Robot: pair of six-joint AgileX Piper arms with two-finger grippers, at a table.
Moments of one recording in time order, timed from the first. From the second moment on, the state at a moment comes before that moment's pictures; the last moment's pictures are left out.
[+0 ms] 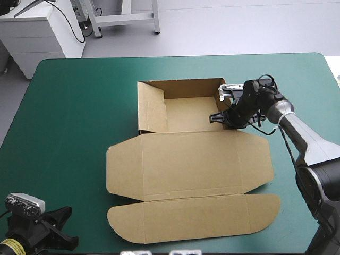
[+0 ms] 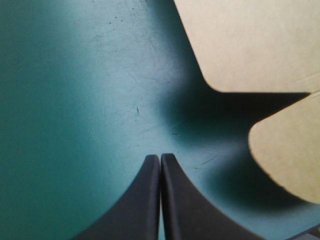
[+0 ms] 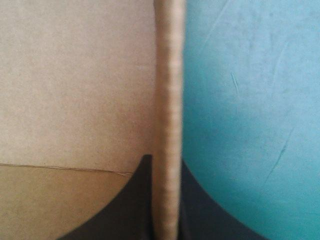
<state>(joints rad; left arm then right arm) -0.54 0.20 -0.54 0.06 1.09 -0.20 0.25 1.82 -1.52 0.14 1.03 0.08</state>
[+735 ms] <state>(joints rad) -0.54 0.20 -0.51 0.15 0.97 -0.20 -0.28 1.88 -1.93 -0.12 1.24 0.07</state>
